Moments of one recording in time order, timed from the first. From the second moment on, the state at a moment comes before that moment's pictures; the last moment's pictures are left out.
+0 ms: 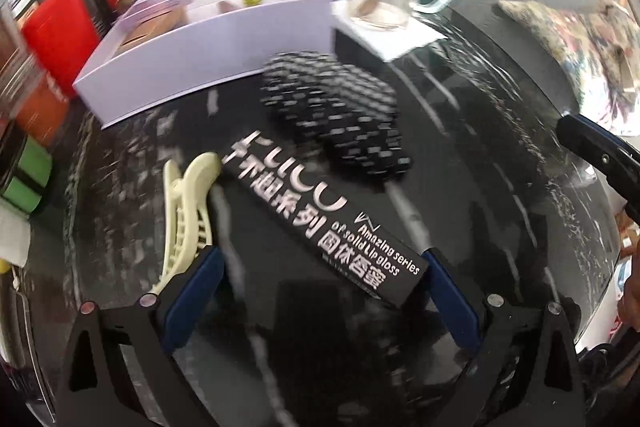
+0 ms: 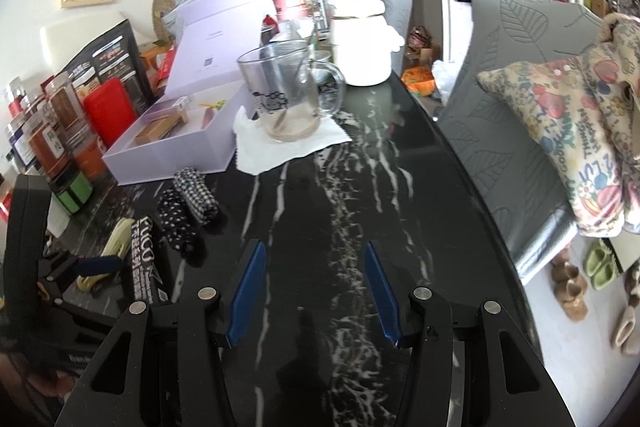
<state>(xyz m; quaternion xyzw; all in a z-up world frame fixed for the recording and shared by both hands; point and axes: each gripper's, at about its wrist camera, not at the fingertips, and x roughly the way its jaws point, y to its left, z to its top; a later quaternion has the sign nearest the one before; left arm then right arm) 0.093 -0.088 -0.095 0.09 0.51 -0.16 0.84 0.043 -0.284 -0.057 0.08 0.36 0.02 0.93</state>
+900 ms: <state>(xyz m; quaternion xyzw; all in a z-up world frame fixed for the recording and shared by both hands) 0.101 -0.070 -0.081 0.04 0.49 -0.19 0.85 0.070 -0.231 -0.065 0.06 0.39 0.08 0.92</state>
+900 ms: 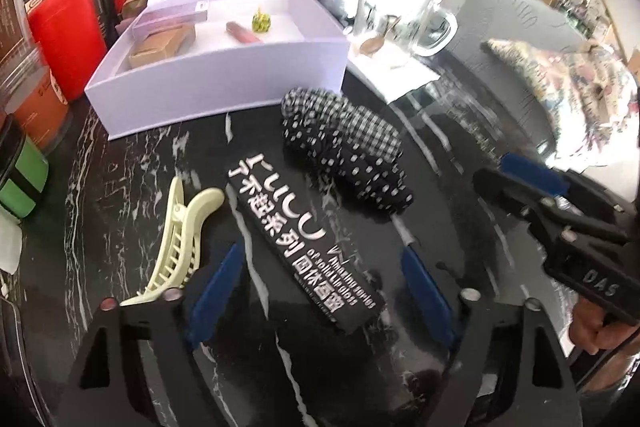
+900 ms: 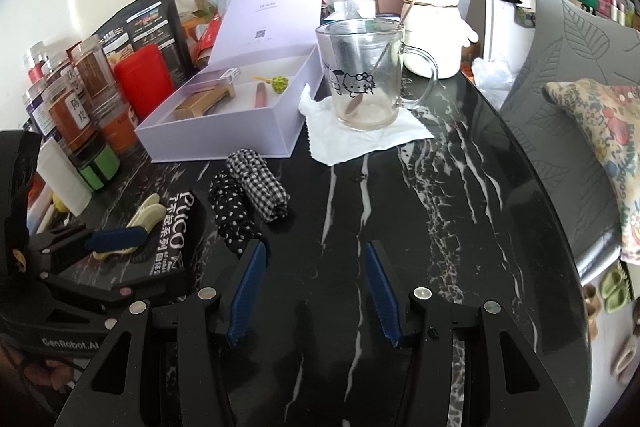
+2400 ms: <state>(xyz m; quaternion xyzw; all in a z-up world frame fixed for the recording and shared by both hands) 0.114 0.025 -0.055 -0.01 0.45 -0.12 0.89 0.123 -0.155 -0.092 0.01 0.42 0.15 0.89</state>
